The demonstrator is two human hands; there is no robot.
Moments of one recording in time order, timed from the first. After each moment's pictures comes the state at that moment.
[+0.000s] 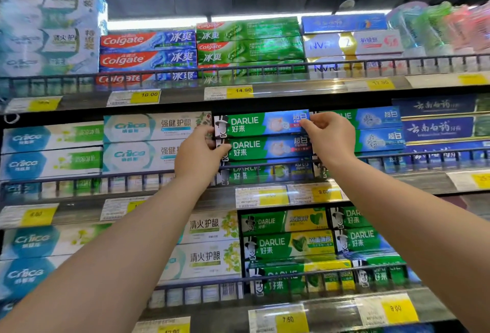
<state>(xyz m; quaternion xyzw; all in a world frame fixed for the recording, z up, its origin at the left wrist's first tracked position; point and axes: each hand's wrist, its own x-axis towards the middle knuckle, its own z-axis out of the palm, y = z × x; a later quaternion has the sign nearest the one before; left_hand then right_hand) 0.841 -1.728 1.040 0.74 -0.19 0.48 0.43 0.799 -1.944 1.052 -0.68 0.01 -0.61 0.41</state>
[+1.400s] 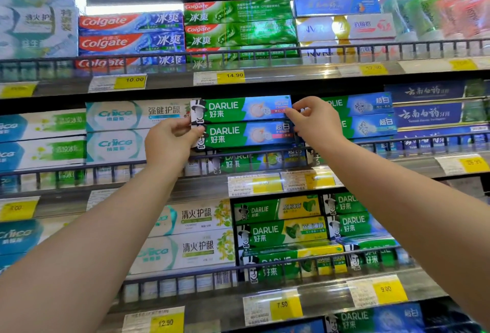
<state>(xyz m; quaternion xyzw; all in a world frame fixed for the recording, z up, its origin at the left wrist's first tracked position) 0.847 -1.706 1.038 0.65 -0.20 0.45 0.58 0.797 -1.938 1.054 -0.74 -0.02 -0.55 0.37</state>
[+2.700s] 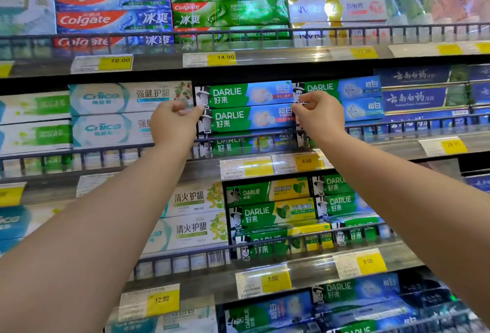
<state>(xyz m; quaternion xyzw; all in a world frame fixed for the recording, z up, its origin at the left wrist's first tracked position) 0.857 -1.728 1.045 0.63 -0.16 0.42 0.63 0.793 -1.951 1.037 -0.72 0.02 -0.57 0.40</state>
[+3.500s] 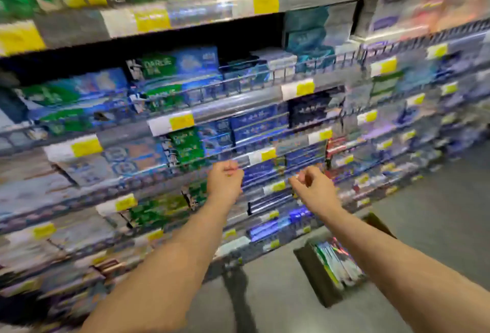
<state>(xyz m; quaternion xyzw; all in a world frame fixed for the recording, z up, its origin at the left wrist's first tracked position) 0.640 -2.034 0.555 0.80 -0.02 -0.12 0.59 0.532 -2.183 0.535 -0.83 0.29 -0.17 0.44</state>
